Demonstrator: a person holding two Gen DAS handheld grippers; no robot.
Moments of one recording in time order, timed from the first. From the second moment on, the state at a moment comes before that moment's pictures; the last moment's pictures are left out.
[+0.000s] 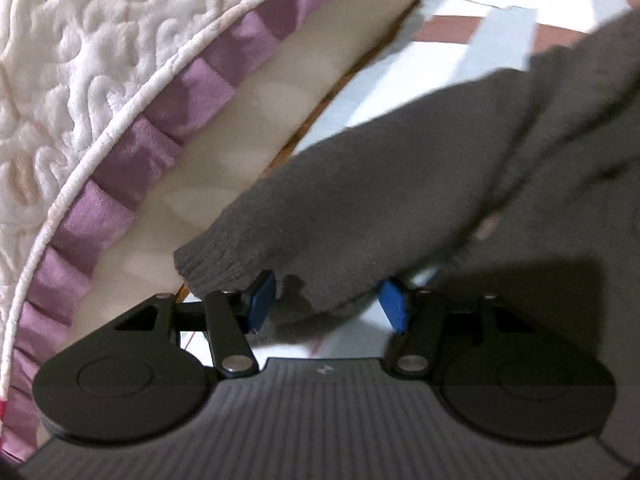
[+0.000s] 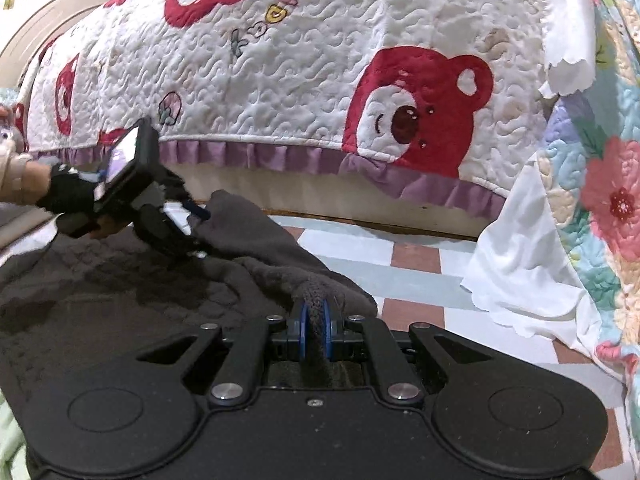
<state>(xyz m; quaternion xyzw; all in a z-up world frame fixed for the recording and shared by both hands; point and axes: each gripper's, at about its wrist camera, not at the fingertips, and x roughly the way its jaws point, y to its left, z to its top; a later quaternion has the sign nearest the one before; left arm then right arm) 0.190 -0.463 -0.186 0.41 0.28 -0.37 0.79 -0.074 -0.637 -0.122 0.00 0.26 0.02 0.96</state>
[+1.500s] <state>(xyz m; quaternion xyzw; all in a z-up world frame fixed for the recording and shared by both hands) 0.086 -0.371 -0.132 0.22 0.46 -0.45 0.74 0.087 -0.684 -0.130 0.06 0.31 -0.05 0.95</state>
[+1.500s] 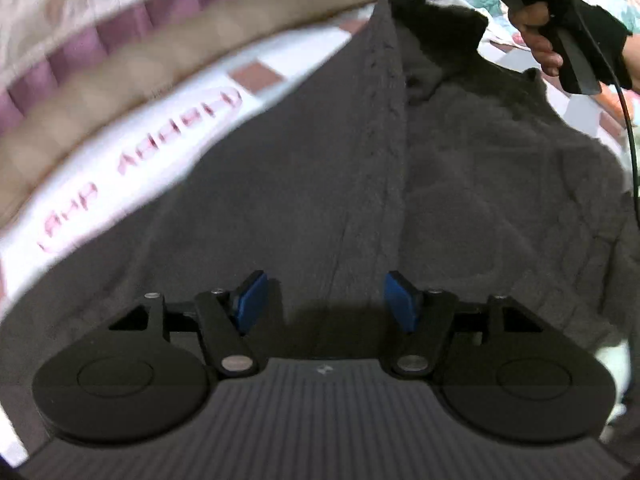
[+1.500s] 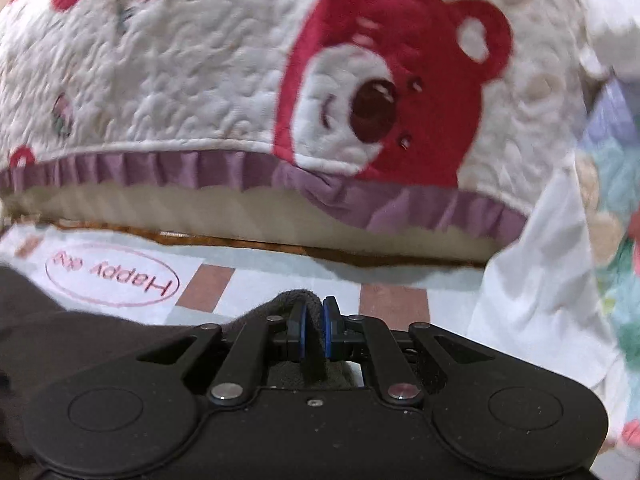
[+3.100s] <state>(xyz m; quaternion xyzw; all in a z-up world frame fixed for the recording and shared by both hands) 0.173 -0.320 -0.141 0.27 0.38 -0.26 0.84 0.081 -0.747 -0.162 0.09 0.36 -0.07 0.92</state>
